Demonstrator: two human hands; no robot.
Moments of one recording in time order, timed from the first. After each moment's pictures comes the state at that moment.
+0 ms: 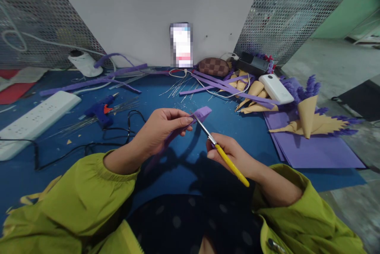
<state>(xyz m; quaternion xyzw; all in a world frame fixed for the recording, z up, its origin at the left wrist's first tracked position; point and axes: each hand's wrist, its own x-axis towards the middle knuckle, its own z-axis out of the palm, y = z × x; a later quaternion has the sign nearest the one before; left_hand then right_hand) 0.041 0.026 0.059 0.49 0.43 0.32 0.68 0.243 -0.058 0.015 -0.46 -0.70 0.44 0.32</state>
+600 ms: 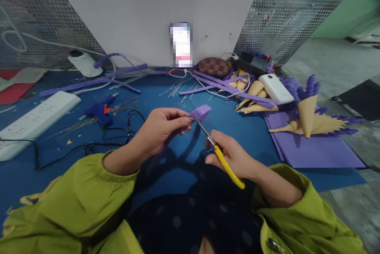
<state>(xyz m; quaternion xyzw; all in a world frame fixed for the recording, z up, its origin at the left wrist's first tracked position) 0.040 0.026 0.061 0.51 0.43 0.33 0.67 0.243 -0.058 0.014 -0.47 -0.74 0.37 0.31</state>
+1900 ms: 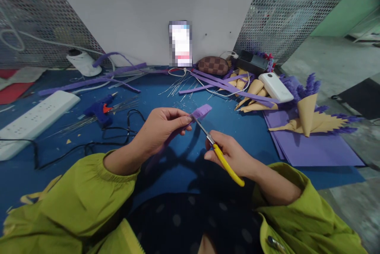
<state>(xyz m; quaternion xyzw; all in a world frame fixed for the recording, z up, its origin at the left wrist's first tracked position) 0.041 0.025 0.056 0.53 0.42 0.34 0.66 0.241 -0.058 0.016 -0.47 -0.73 0.38 0.32</state>
